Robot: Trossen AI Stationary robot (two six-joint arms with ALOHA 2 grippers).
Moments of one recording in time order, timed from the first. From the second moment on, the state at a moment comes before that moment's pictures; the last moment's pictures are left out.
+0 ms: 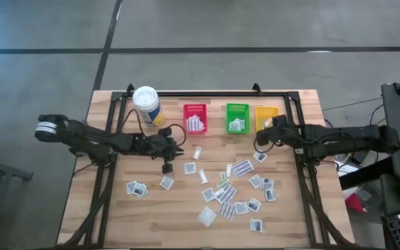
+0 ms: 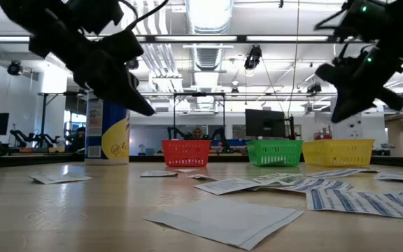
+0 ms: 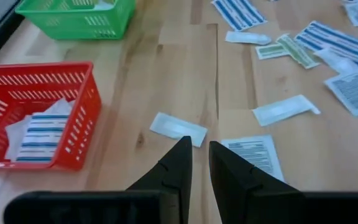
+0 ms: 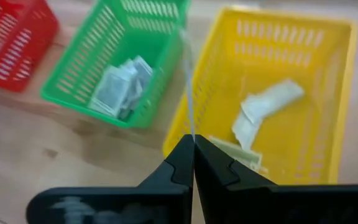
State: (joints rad) left arm -0.03 1.24 0.56 0.08 -0.15 0.01; right arm -0.12 0.82 0.47 -0.66 0.57 1.07
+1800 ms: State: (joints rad) left arm -0.40 1.23 0.69 -0.46 -0.06 -0.37; right arm -0.37 0.92 0.48 -0.66 0.42 0.90
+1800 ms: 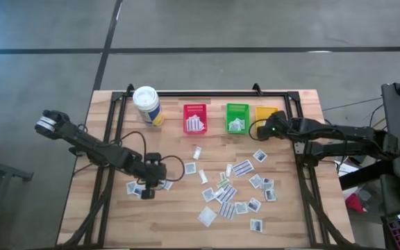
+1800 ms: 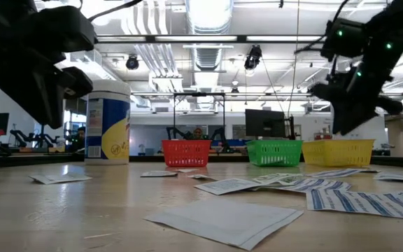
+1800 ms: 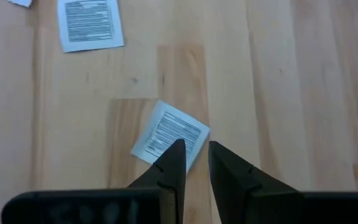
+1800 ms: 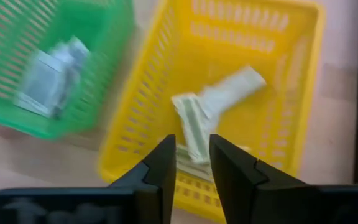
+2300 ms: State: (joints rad) left arm -0.42 1.23 0.57 -0.32 -0.06 -0.46; right arm -0.19 0.93 0.62 -0.57 0.28 0.95
